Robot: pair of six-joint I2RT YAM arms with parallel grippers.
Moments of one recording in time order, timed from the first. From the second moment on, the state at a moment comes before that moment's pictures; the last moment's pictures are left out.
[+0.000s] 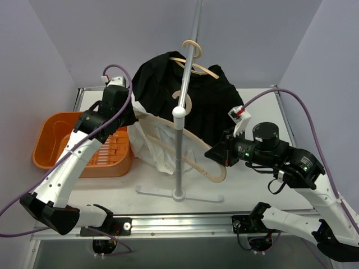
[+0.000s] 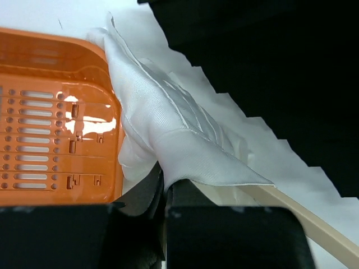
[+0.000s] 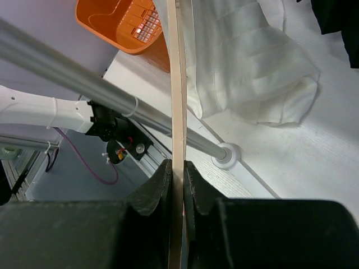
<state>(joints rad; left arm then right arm) -0.49 1.34 1.57 -0.90 -0.33 -0.54 0.81 0.92 1.33 -0.83 -0.17 0.52</state>
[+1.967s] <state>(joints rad) 0.51 1.45 2.57 -0.95 0.49 -0.86 0.81 0.62 1.29 -1.15 0.07 0.55</state>
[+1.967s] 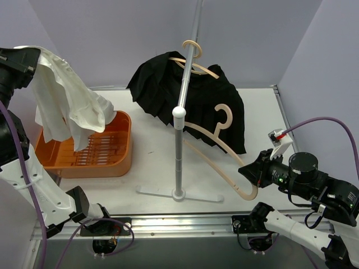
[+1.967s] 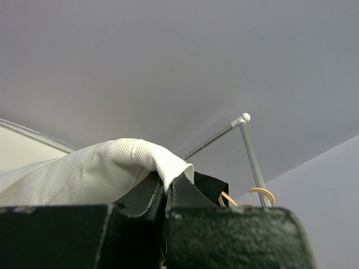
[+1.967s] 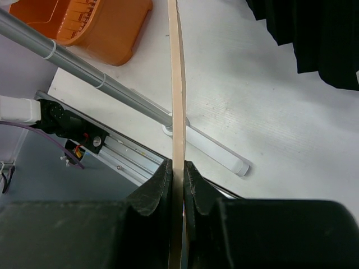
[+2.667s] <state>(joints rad) 0.47 1.30 2.19 -1.04 0.41 -0.72 0.81 0.73 1.34 -1.13 0.05 0.54</state>
